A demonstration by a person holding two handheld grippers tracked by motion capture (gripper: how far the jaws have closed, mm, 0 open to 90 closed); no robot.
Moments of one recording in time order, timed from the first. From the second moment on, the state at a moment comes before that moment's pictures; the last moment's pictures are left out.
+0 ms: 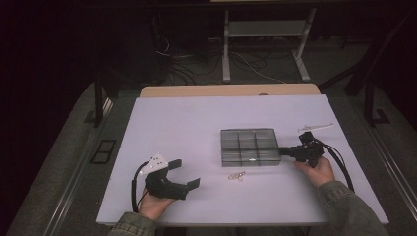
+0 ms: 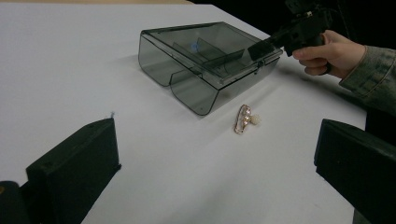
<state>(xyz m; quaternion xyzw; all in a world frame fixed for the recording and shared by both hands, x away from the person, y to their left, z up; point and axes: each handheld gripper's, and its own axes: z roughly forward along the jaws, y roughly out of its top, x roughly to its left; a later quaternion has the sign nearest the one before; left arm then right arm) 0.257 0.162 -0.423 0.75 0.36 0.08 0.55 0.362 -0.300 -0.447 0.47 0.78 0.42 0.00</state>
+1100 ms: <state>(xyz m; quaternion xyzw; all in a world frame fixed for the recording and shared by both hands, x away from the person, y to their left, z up) 0.257 0.161 -0.423 0.75 0.35 0.08 0.55 0.366 -0.265 -0.448 0.45 0.79 0.42 0.00</state>
